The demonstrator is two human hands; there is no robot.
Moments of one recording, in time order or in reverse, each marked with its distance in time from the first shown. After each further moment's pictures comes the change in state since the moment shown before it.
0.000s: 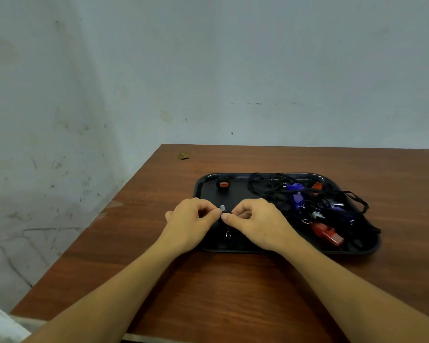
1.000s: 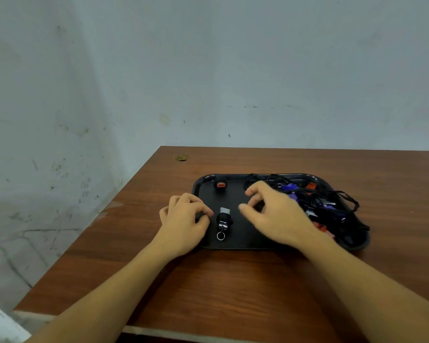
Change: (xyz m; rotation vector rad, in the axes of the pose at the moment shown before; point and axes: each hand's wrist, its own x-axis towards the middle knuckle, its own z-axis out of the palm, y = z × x) left_hand -0.007 -0.004 -0.003 0.201 0.010 0.060; right_hand -0.013 0.004 -0.036 -0.188 0.094 -0.101
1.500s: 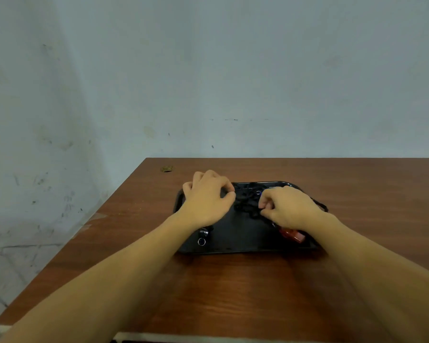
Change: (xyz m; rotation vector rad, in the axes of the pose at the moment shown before) left_hand 0.043 0.088 -0.003 0.022 -0.015 0.171; right_hand 0.009 0.048 -0.059 -0.336 -0.173 0.061
